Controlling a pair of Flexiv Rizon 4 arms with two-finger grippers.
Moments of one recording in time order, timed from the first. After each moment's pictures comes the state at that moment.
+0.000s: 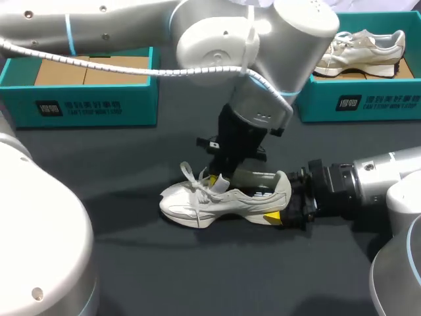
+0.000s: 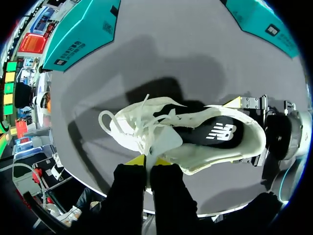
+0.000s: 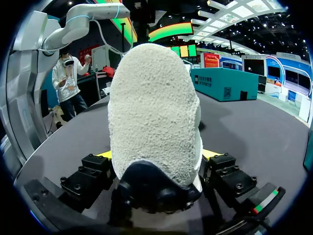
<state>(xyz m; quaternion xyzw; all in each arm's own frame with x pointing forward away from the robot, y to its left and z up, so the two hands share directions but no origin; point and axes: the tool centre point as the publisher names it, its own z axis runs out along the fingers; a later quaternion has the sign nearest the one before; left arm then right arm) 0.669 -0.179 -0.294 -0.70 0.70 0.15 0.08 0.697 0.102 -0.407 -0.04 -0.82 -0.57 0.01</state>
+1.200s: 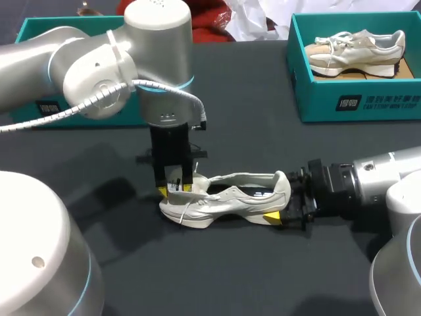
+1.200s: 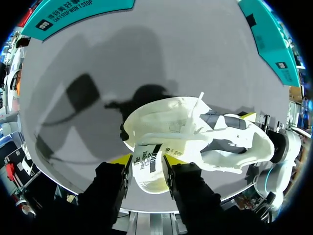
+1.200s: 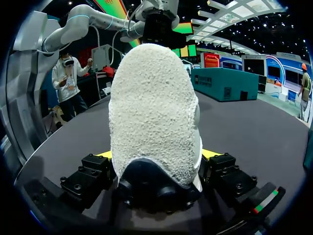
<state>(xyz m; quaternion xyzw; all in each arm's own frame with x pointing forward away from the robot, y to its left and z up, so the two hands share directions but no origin) 0.672 -0.101 -0.333 -0.74 0.66 0.08 -0.07 0.697 0.103 -0.406 -0.04 -0.82 -0.57 0.01</state>
